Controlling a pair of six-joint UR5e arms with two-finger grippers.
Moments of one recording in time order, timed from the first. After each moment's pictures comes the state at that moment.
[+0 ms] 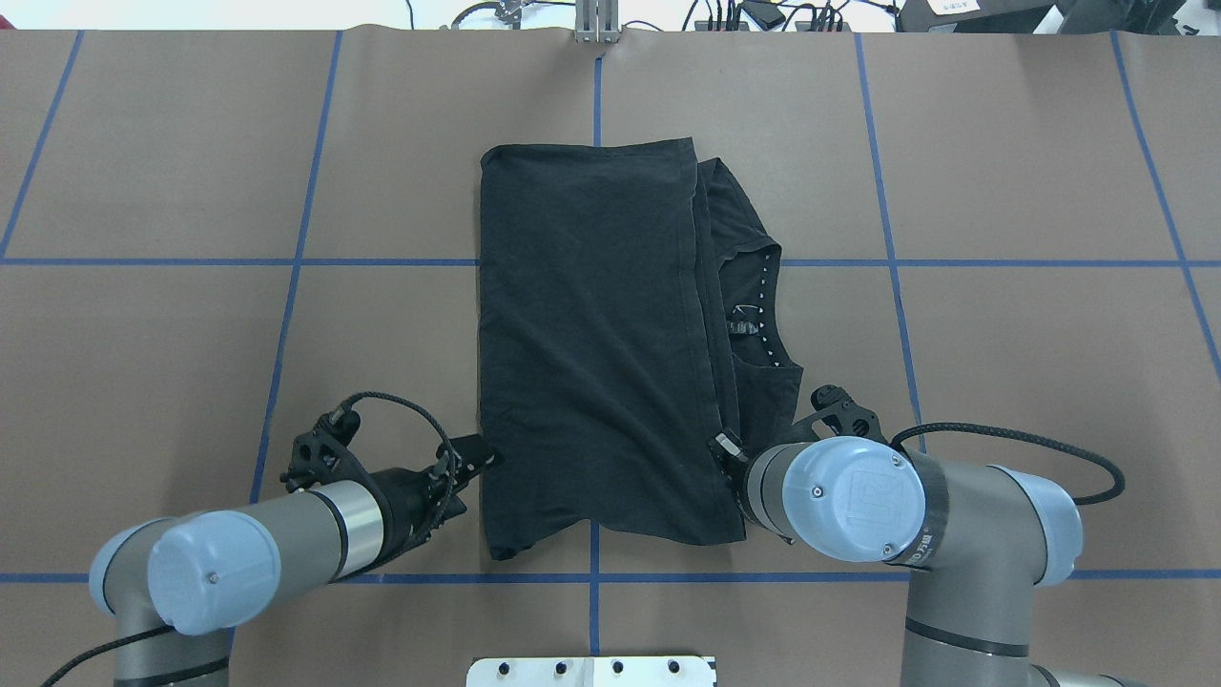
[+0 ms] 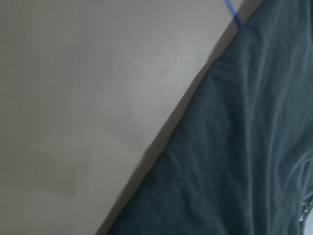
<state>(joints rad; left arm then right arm) -0.18 -1.79 -1.87 -2.35 -1.40 -2.19 0.26 -1.25 2.02 -1.51 1.58 2.29</state>
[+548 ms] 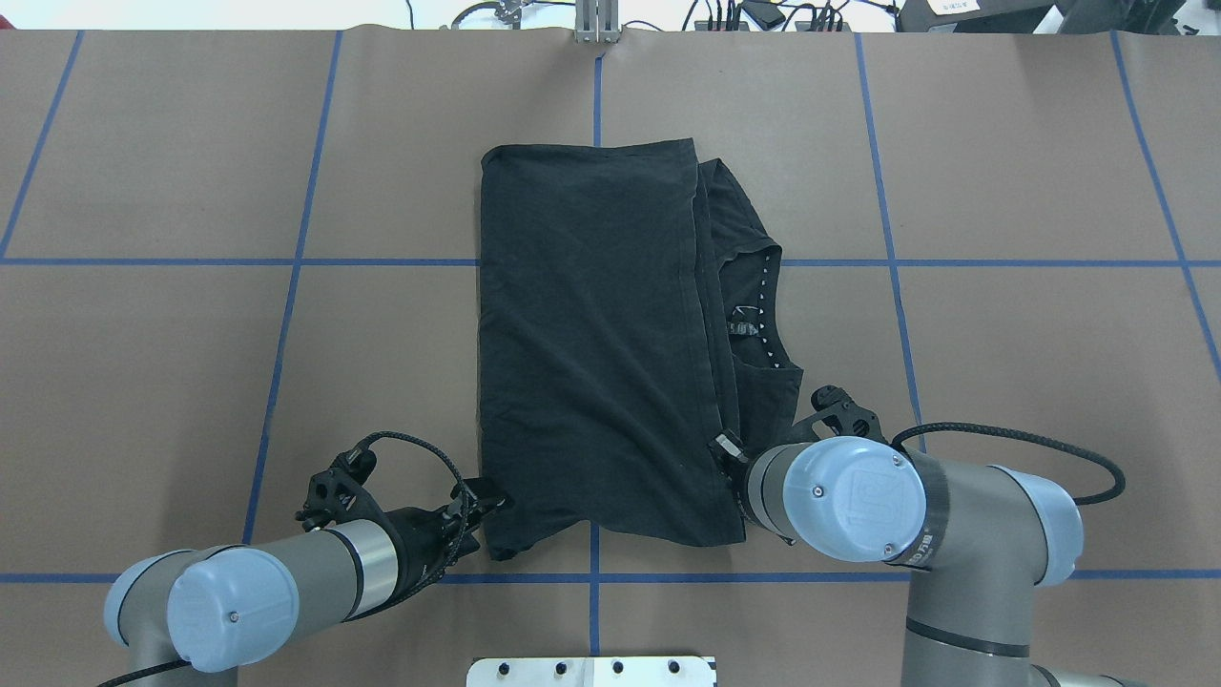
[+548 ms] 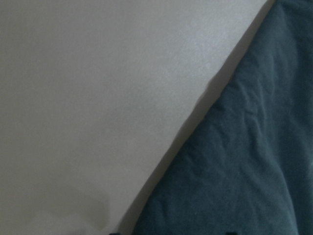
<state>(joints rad) -0.14 -1.79 -1.86 -2.35 -1.40 -2.21 0.27 -1.25 2.02 -1.50 1.58 2.28</state>
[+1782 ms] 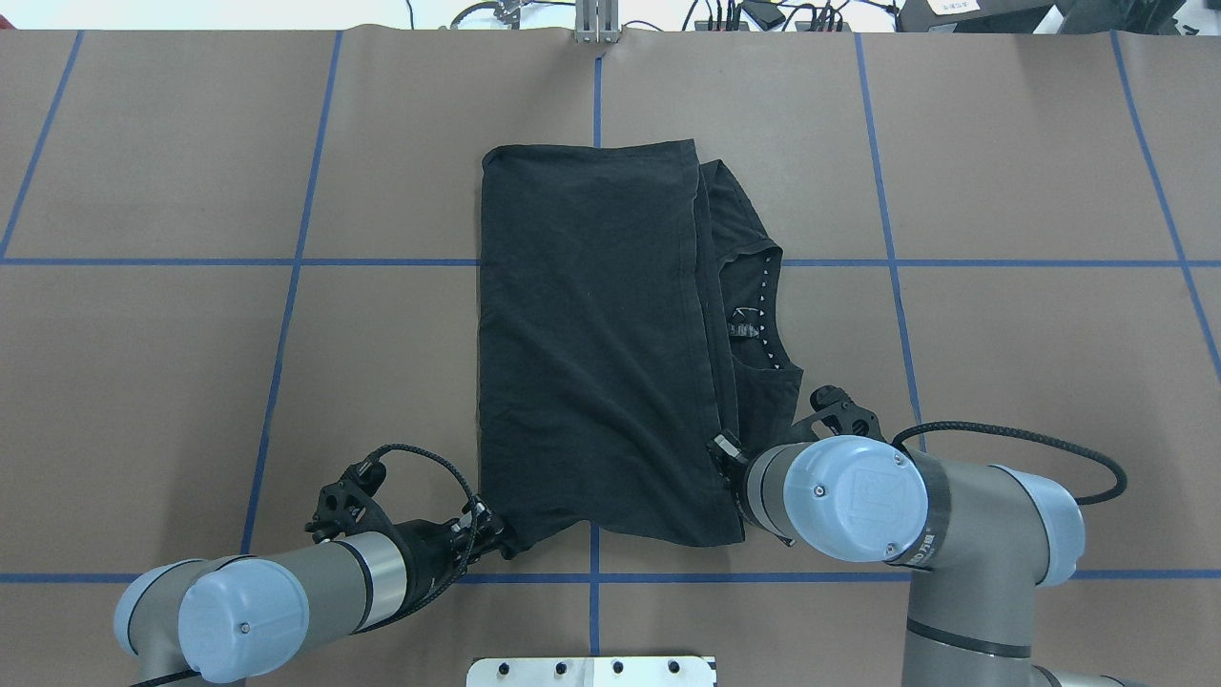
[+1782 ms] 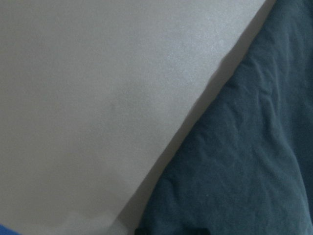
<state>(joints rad) -0.12 -1.81 -1.85 -2.35 -1.40 -2.22 0.27 -1.25 2.03 -1.51 1.58 2.29</state>
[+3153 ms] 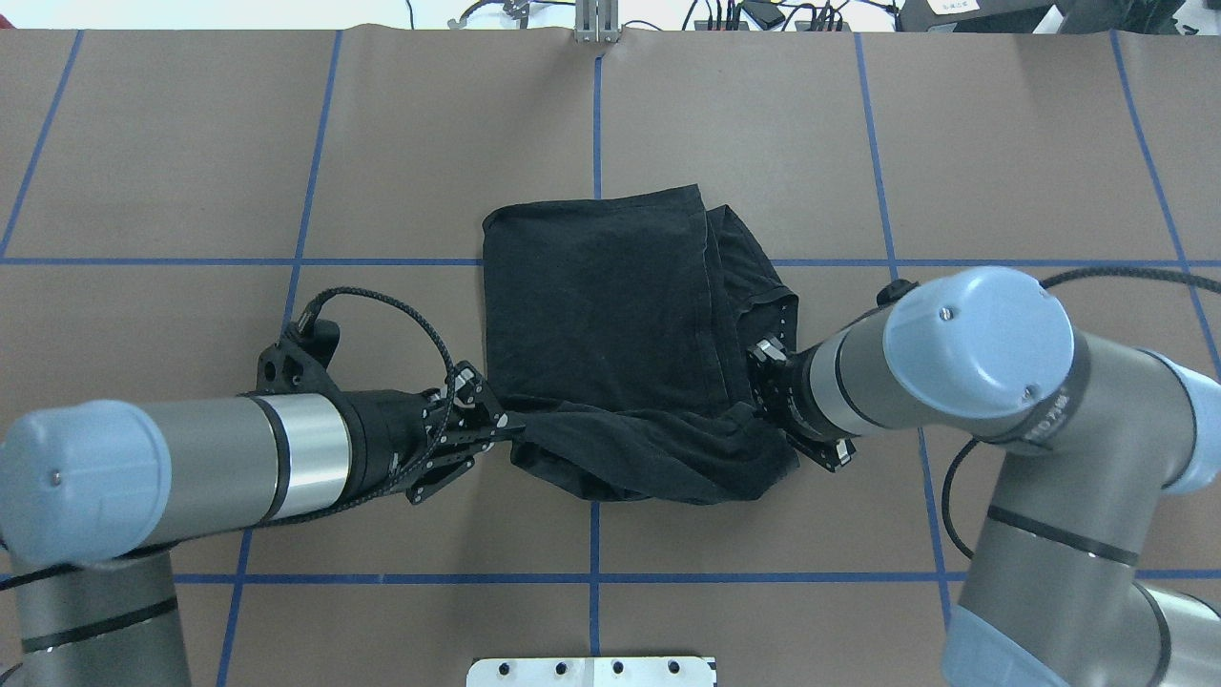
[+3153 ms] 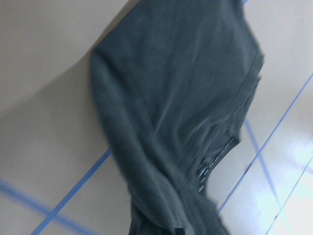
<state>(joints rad) -0.40 -1.91 -2.11 -2.11 -1.64 -2.21 0.52 -1.16 2.12 -1.67 1.84 2.22</state>
